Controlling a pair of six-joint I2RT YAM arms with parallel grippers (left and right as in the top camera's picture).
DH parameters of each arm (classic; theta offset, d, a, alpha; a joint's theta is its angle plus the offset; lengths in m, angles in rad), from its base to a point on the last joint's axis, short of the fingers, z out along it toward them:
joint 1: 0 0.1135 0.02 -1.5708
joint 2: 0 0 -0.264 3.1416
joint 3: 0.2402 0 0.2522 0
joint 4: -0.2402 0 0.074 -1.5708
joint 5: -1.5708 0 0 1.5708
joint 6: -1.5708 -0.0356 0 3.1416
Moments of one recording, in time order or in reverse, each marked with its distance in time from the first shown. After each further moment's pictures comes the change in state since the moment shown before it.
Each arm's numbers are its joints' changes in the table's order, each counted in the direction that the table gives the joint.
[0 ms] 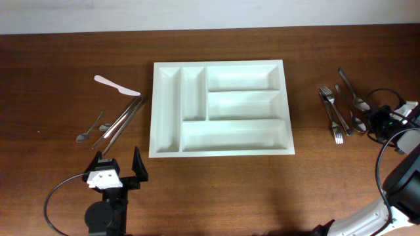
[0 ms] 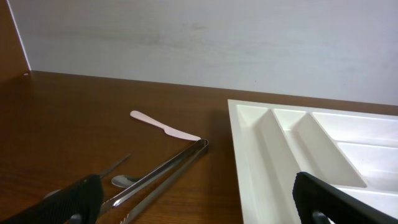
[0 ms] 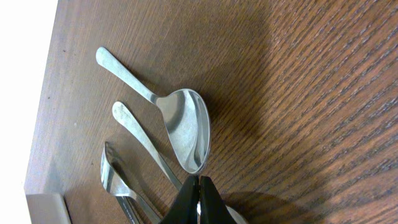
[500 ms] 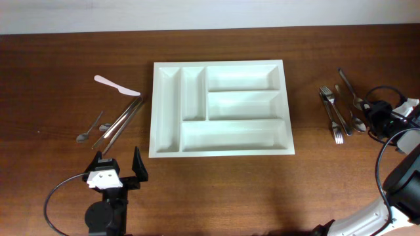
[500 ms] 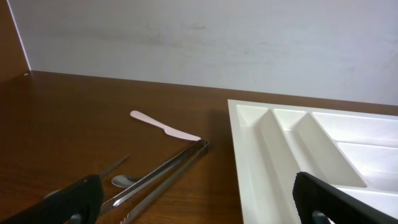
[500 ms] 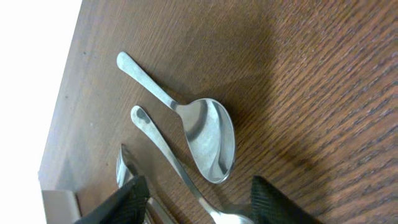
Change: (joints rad) left arm 0.000 0.000 0.000 0.000 0.000 0.000; right arm 0.000 0.000 0.000 0.045 0.037 0.000
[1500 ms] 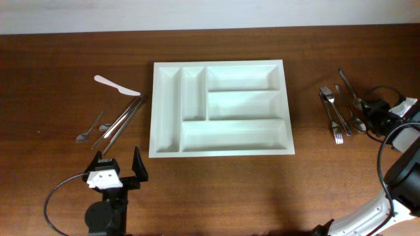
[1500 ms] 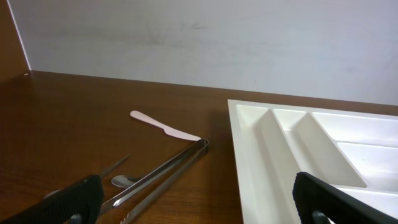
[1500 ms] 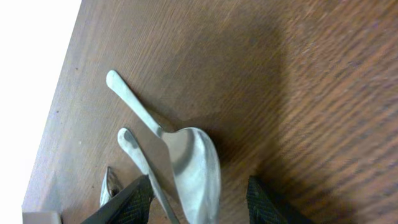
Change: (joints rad) left arm 0.000 0.000 0.000 0.000 0.000 0.000; right arm 0.019 0.072 0.004 0.133 -0.026 -0.032
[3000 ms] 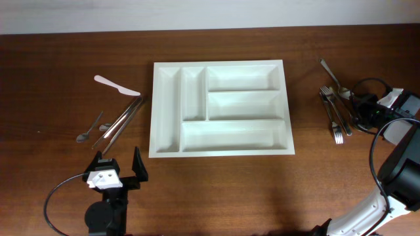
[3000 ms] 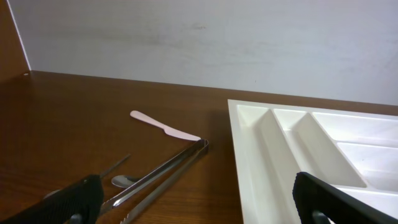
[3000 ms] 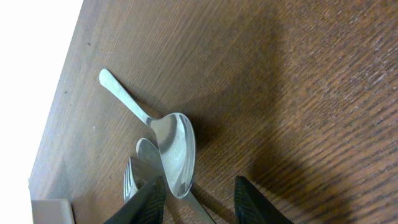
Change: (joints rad) left arm 0.000 0.000 0.000 0.000 0.000 0.000; right arm 0.087 0.009 0.040 -0.040 -0.016 -0.016
